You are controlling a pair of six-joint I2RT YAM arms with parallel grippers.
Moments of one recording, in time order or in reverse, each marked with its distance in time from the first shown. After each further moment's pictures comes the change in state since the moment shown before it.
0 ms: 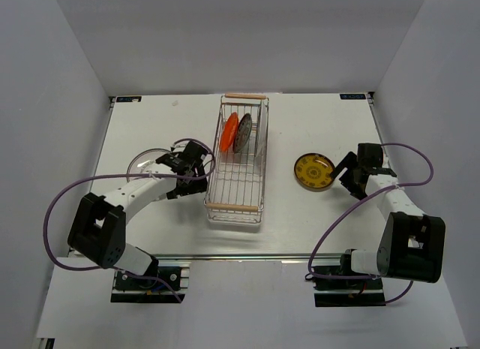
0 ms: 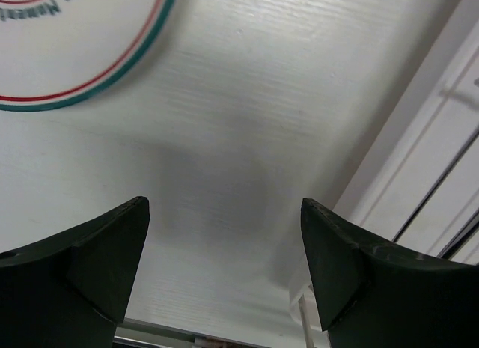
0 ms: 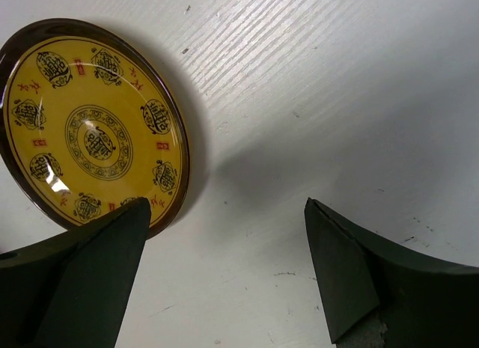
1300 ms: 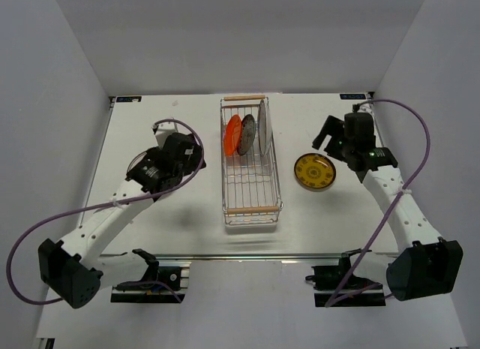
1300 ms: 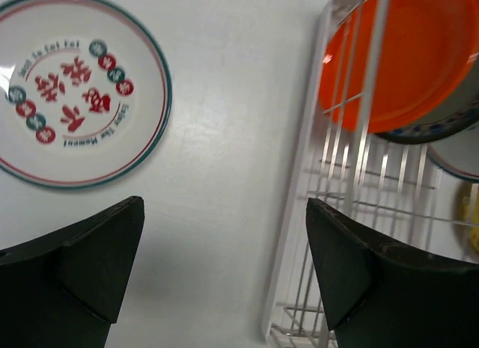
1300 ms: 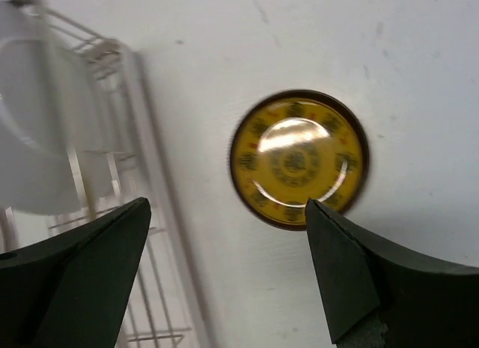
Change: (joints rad) left arm -0.080 -0.290 0.077 0.076 -0.192 -0.014; right arm 0.252 -0.113 0.313 -0.105 0.031 -0.075
